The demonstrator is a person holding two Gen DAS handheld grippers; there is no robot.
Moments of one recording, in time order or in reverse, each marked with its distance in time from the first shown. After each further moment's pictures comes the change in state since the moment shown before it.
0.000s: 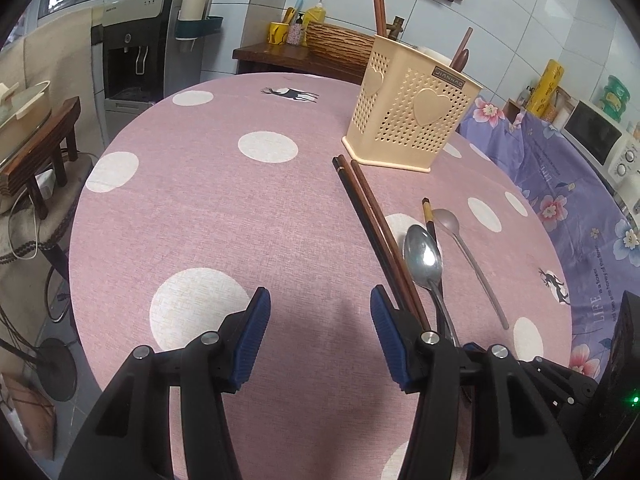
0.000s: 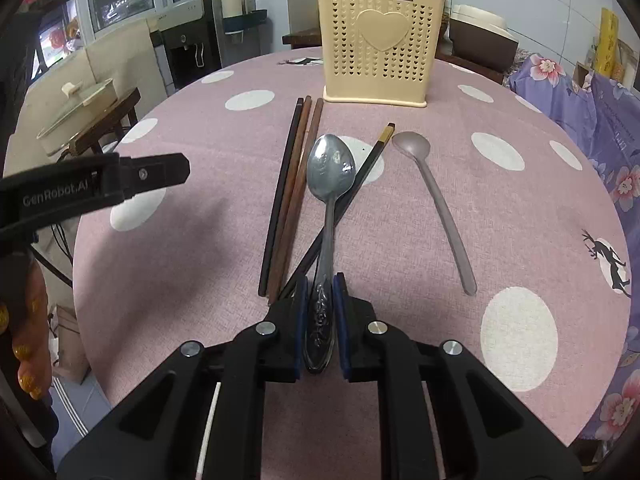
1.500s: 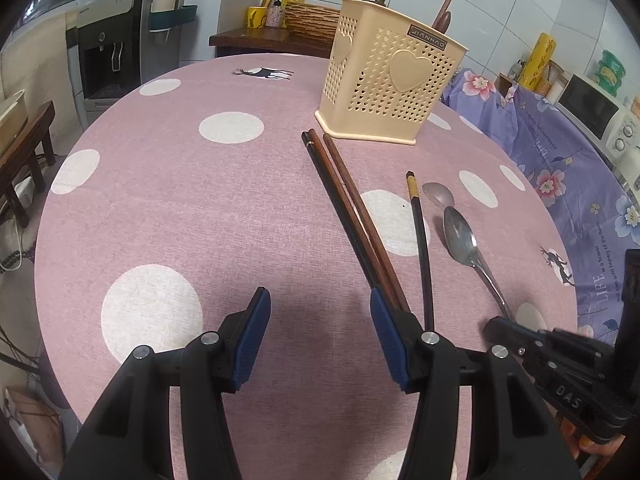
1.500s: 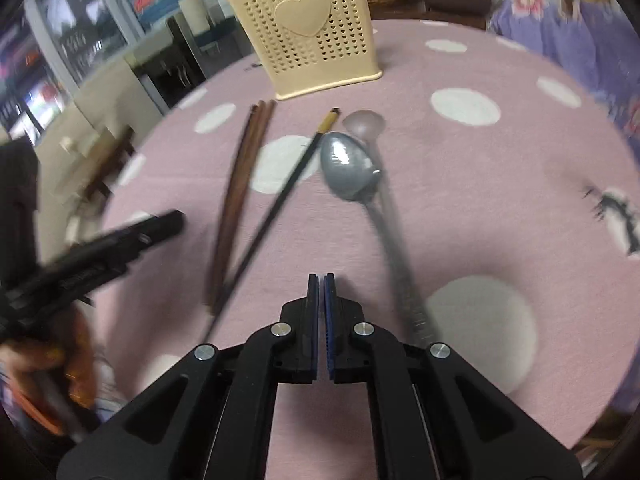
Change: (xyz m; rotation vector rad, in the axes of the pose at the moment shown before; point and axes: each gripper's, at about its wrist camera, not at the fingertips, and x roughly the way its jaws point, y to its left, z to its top) left arm 0.027 -0.026 -0.003 0.051 0.064 -0.014; right arm -0.001 -0.077 0.012 0.218 0.063 0.170
